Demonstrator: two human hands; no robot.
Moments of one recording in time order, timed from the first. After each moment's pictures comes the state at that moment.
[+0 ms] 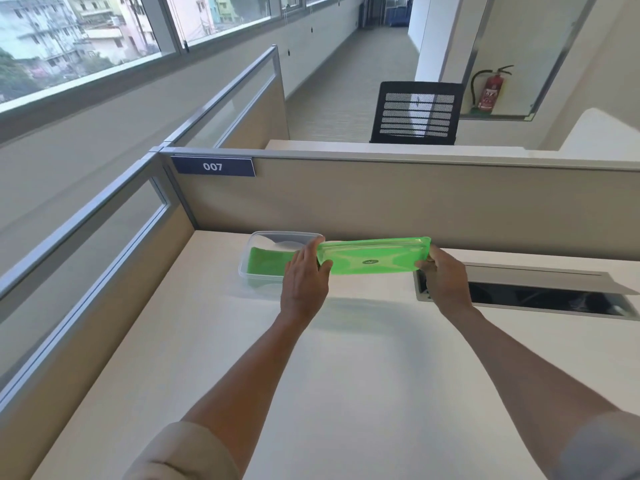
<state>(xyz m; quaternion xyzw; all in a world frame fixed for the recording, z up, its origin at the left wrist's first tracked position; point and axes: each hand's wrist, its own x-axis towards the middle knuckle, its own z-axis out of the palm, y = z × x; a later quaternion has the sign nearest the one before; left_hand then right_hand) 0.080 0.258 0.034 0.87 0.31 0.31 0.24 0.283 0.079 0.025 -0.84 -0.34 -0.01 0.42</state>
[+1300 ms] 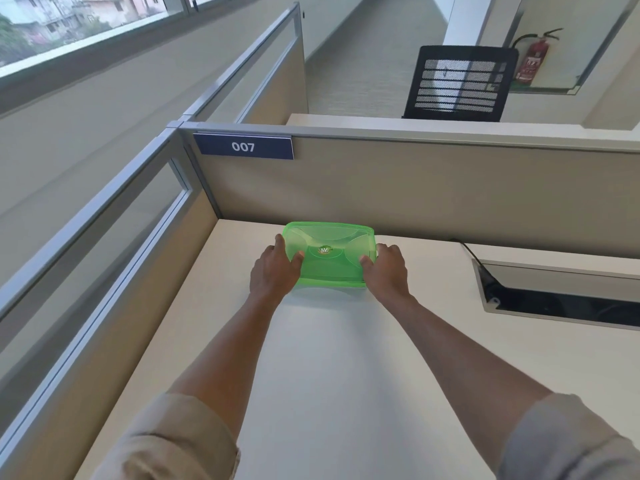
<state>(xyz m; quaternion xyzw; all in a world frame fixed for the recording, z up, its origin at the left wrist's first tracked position) 0.031 0.439 -0.017 0.86 0.46 0.10 0.20 0.185 0.289 -0.018 -0.90 -0.27 0.11 0.31</state>
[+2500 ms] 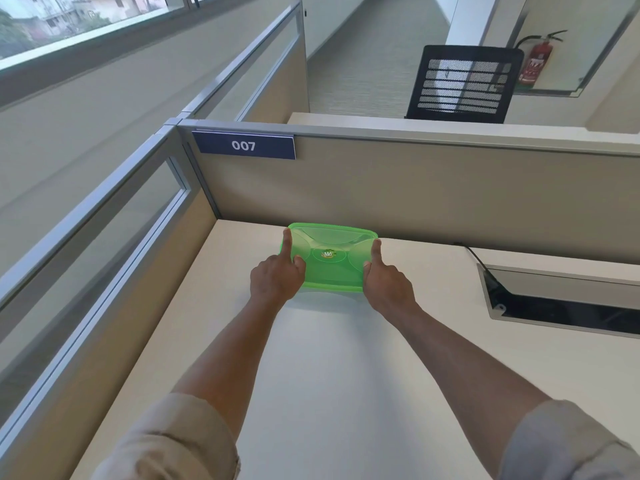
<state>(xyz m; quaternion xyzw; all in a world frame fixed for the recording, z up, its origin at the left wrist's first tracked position) 0.036 0.441 -0.025 0.88 0.46 0.06 0.12 0.178 0.285 -0.025 -0.92 -0.35 0.11 0.15</state>
